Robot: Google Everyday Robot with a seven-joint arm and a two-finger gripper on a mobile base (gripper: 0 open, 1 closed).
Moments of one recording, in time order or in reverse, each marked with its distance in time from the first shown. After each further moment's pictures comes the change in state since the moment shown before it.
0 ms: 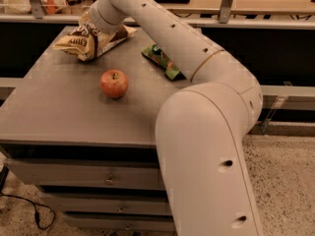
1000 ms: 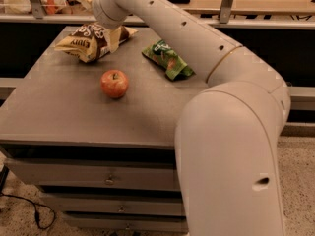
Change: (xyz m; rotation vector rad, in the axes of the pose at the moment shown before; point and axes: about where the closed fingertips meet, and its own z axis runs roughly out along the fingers) arm 0.006 -0.013 -0.035 0.081 0.075 0.021
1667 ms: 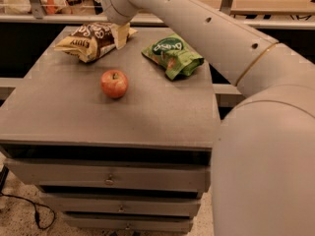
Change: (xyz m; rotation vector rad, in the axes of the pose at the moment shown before) arm 0.003 0.000 -0.053 0.048 0.052 0.071
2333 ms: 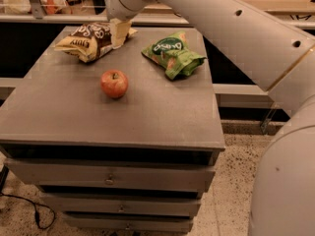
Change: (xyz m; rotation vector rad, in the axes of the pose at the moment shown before) arm -0.017 -0.006 -0.056 0.031 -0.040 0.193
